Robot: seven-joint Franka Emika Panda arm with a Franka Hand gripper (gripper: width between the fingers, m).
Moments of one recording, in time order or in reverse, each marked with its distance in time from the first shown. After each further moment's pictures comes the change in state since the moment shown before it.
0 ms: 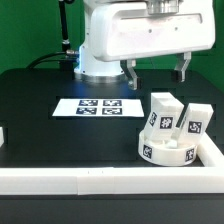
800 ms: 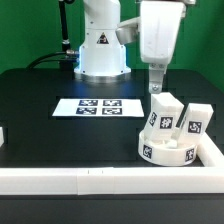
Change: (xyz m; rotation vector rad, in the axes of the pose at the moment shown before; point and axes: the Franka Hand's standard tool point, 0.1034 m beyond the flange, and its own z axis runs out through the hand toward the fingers) arm 0.003 0.003 0.004 -0.088 -0.093 -0.942
